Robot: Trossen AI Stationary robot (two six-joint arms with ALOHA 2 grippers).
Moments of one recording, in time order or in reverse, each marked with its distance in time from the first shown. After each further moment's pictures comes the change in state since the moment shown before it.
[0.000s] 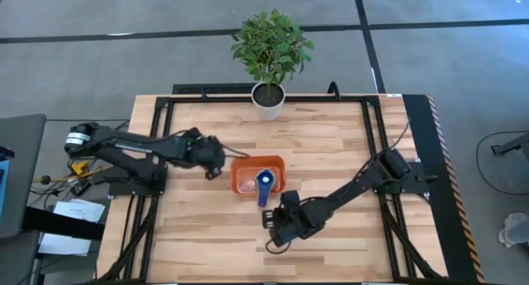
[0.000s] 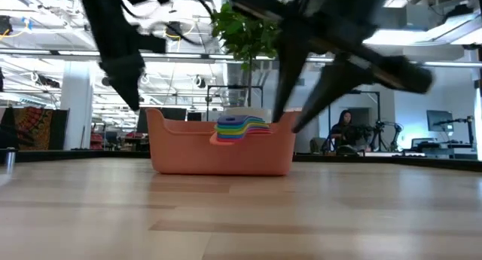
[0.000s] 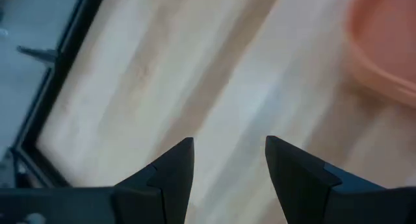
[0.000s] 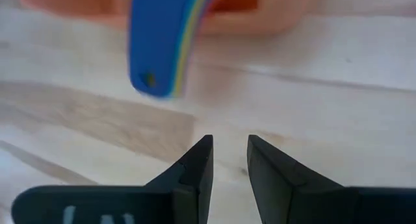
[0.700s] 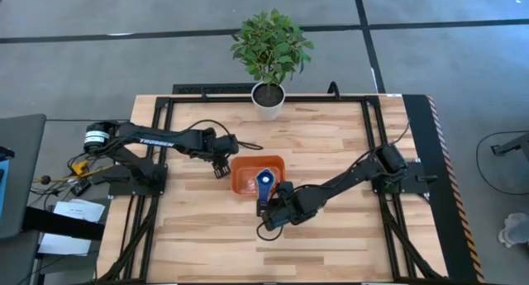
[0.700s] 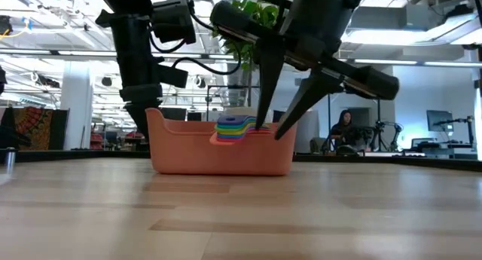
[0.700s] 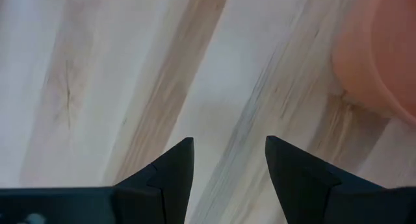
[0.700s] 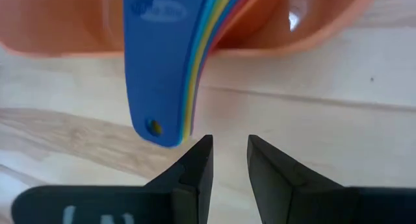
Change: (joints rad) left arm 0.193 0.215 0.000 0.218 0.246 0.241; right arm -0.102 0.000 0.001 0.057 -0.123 0.007
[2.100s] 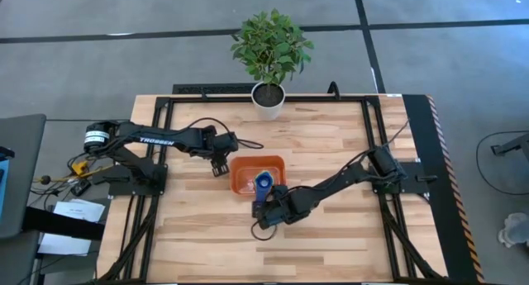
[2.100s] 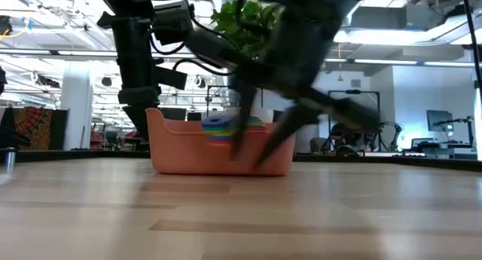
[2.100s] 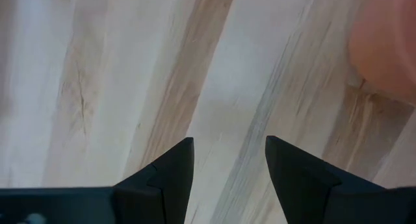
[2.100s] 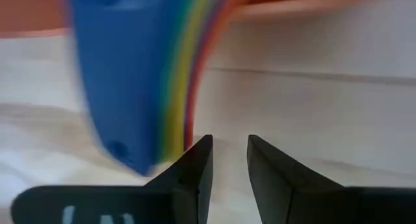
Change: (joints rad) left arm 0.025 0.000 0.000 -0.005 -0.011 0.096; right arm -0.015 0.071 -0.002 0.070 -0.065 0.015
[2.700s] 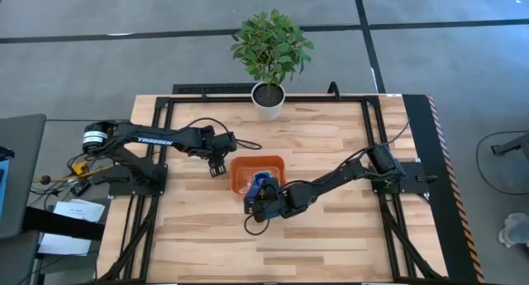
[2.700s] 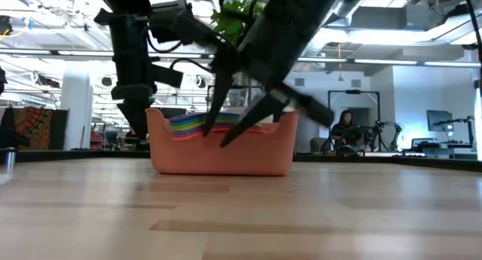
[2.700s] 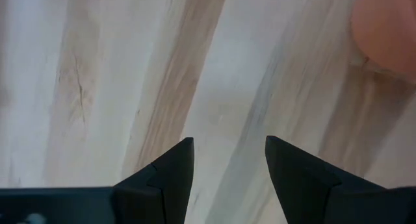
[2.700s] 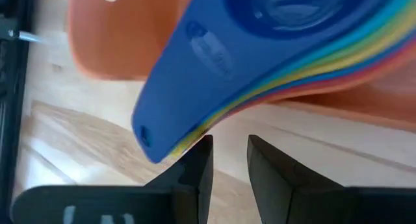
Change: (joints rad) left arm 0.003 -0.010 0.000 -0.042 0.010 0.007; right arm -0.045 0.005 0.001 0.218 0.096 -0.230
